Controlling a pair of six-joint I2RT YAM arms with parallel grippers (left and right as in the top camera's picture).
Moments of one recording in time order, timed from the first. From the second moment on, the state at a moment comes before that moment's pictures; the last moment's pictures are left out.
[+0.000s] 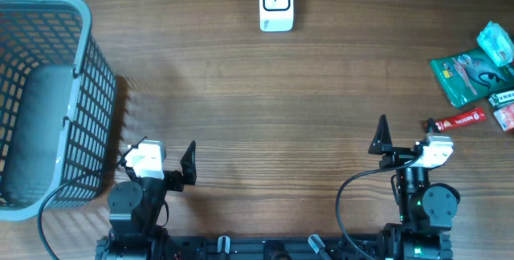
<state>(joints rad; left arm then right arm) -0.02 0.02 0.13 -0.46 0.13 -0.06 -0.11 0.02 0.01 0.00 -0.06 0.08</state>
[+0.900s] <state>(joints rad) -0.02 0.02 0.13 -0.46 0.13 -0.06 -0.10 0.02 0.01 0.00 -0.09 0.05</state>
